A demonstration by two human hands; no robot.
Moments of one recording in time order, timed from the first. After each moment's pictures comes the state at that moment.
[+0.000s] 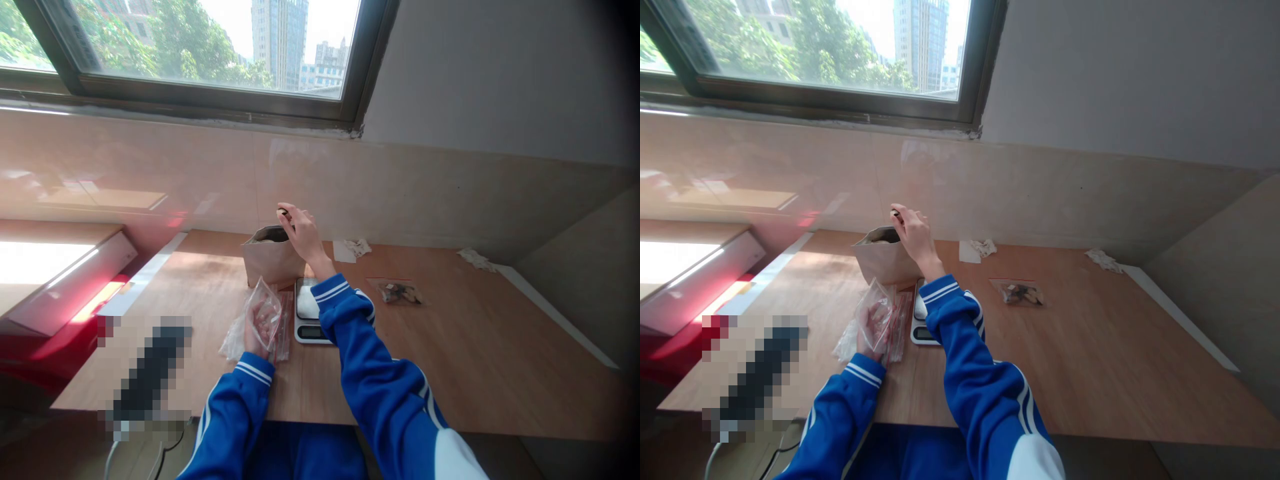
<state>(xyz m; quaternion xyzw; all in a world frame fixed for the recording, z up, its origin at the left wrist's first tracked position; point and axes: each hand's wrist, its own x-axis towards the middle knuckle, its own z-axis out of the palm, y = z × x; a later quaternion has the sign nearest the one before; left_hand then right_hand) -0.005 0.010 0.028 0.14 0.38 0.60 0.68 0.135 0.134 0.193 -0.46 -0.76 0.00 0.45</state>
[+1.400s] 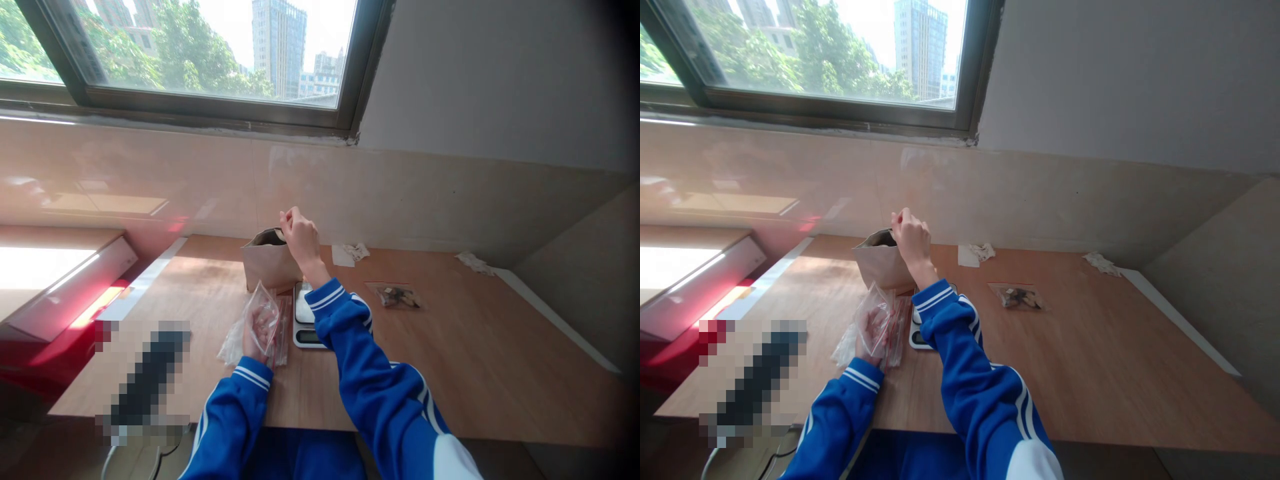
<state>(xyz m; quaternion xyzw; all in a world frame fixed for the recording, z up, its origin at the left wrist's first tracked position) -0.005 0.010 0.028 0.12 0.38 0.61 0.69 0.120 0.120 0.212 -0.57 -0.69 -0.02 0.45</state>
